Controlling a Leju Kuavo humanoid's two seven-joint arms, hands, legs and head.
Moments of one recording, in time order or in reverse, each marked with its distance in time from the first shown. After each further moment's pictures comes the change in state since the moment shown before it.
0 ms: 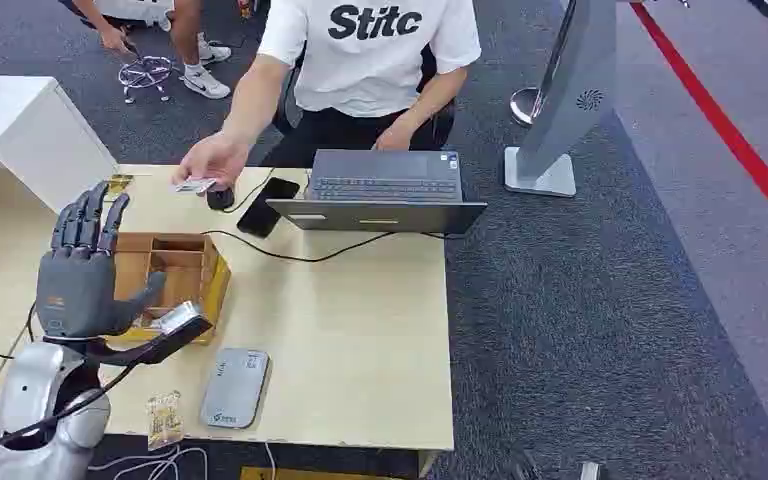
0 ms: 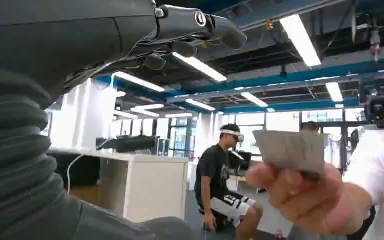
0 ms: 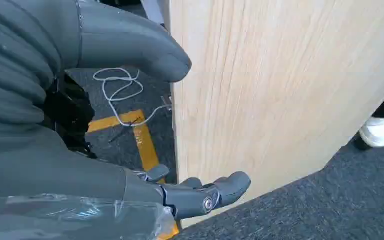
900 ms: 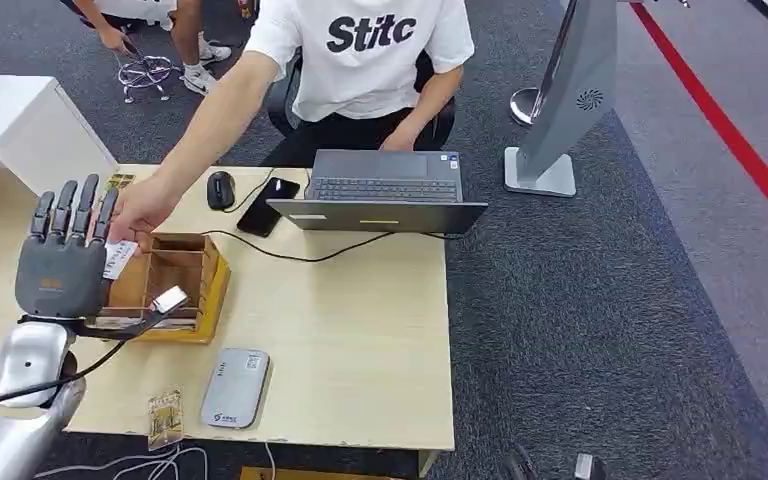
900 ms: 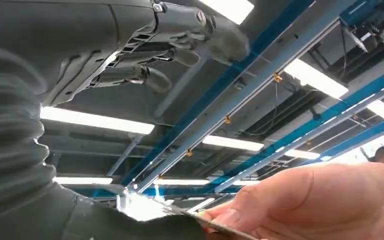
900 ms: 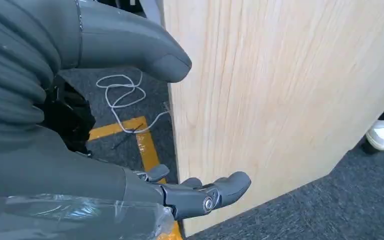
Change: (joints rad) left arm -0.107 0.228 -0.161 0.205 -0.309 0.120 0.316; right arm -0.010 0.002 0.061 0.000 -0.079 -0.016 0.048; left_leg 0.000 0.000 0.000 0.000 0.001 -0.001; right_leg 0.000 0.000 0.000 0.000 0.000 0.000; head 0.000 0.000
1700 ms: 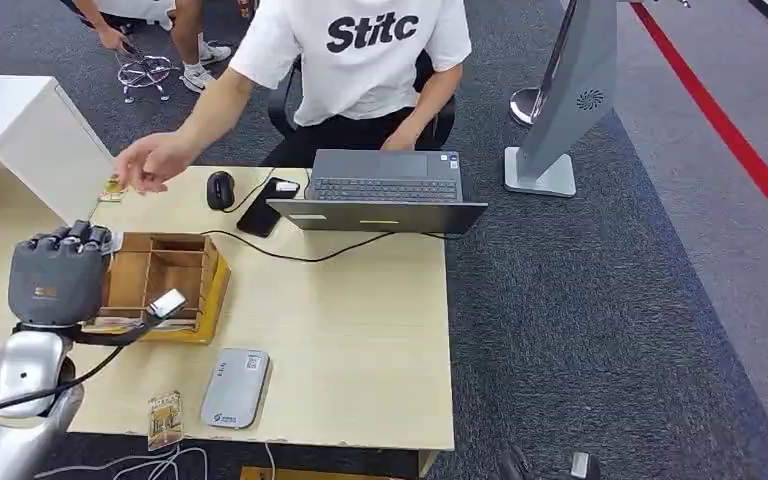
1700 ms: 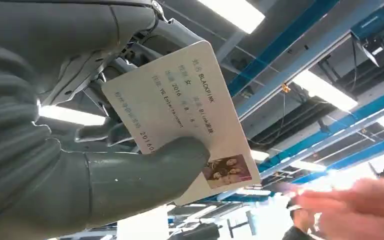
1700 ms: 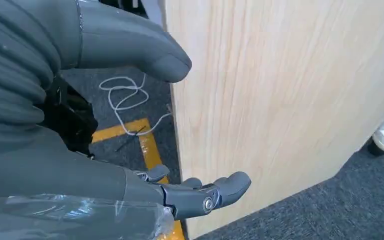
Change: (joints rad) left arm 0.033 0.023 -0.015 -0.043 0.000 0.047 0.058; right arm 0.000 0.005 0.024 0.001 -0.031 0.001 0.016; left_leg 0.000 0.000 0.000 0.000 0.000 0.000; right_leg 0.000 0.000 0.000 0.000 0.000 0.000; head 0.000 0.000
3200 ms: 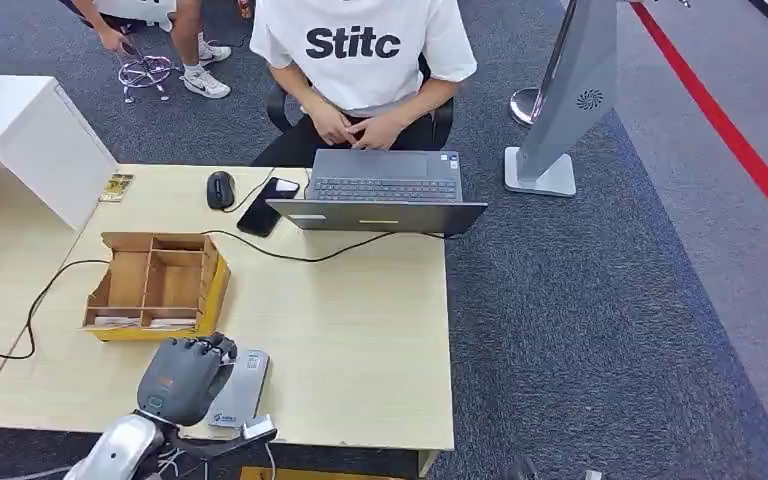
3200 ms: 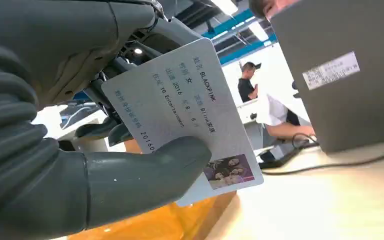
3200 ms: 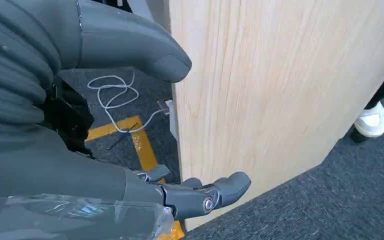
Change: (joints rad) left arm 0.302 -0.313 0.012 -0.092 0.130 -0.263 -0.391; right arm 0.040 -0.010 0.009 0.000 -0.042 -0.001 -0.050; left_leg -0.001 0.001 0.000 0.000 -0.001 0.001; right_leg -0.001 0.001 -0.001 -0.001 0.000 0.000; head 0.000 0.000
